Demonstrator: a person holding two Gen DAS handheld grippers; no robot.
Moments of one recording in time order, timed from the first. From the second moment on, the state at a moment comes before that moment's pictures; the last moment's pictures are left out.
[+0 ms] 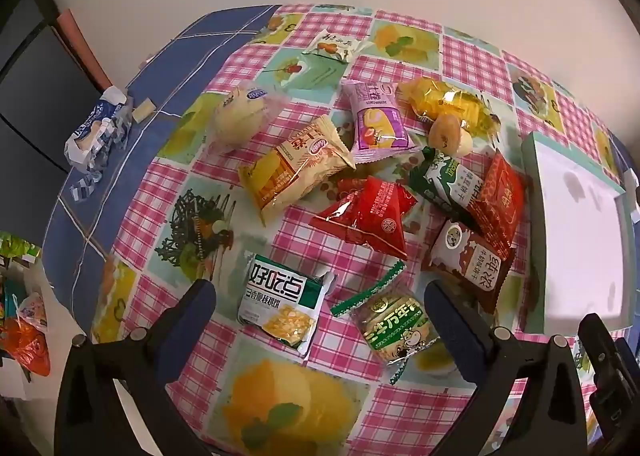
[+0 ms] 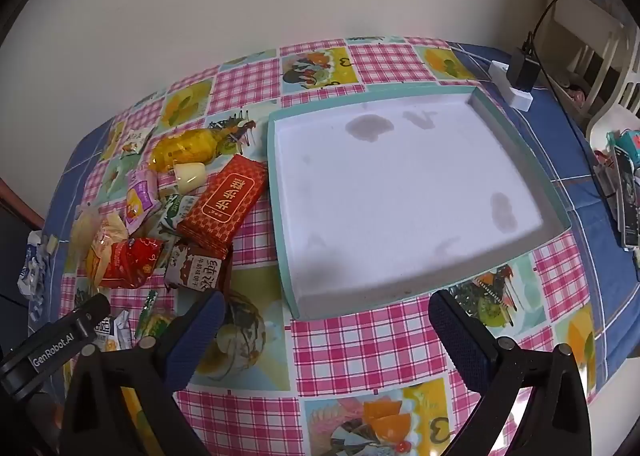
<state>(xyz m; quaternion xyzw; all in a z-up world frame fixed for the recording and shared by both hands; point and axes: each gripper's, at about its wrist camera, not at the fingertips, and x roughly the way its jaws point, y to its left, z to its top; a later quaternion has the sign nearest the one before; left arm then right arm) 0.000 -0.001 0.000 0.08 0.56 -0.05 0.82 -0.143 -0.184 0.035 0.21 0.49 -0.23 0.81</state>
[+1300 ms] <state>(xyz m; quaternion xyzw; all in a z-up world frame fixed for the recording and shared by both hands) -0.002 -0.006 -0.003 0.08 0.57 -0.05 0.82 -0.143 -0.183 0.038 0.21 0.49 -0.23 0.81</state>
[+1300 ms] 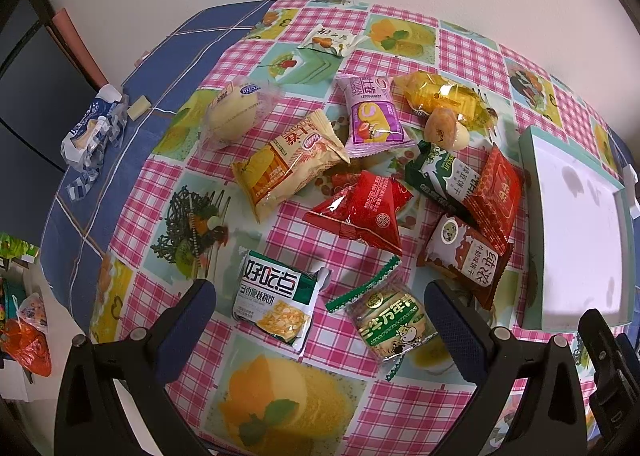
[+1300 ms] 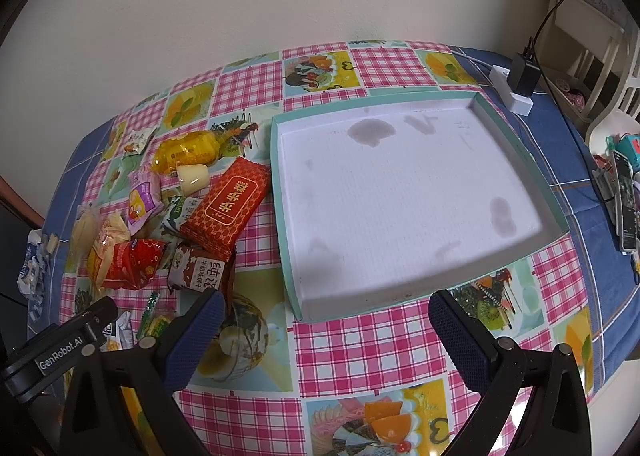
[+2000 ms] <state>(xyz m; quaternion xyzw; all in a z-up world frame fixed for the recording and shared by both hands) -0.004 -0.006 -0.005 0.07 0.57 -0.05 0.82 -0.142 -0.182 0.037 0.21 0.50 -0.23 0.81</state>
